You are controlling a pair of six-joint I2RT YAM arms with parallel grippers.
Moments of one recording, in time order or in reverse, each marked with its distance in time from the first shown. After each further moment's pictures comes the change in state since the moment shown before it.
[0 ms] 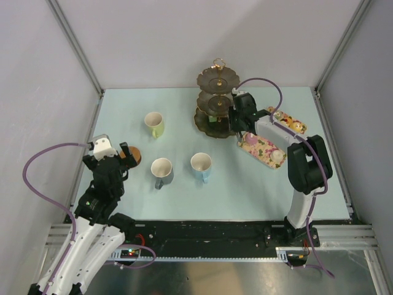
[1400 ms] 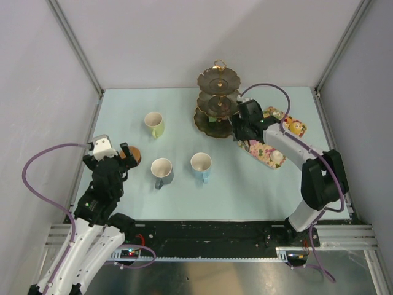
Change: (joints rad) left arm -0.006 -0.013 0.000 0.005 0.017 0.007; right arm 0.024 -0.177 -0.122 -0.124 0.055 -0.003
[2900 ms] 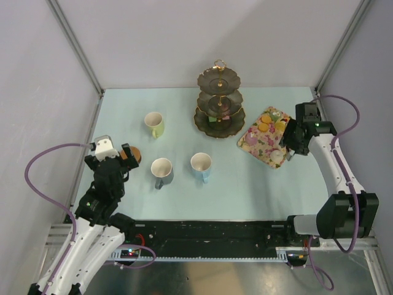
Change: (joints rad) left arm -0.010 0.000 -0.016 0.001 0.000 0.000; right arm -0.463 -0.358 -0.106 -0.400 -0.006 0.157
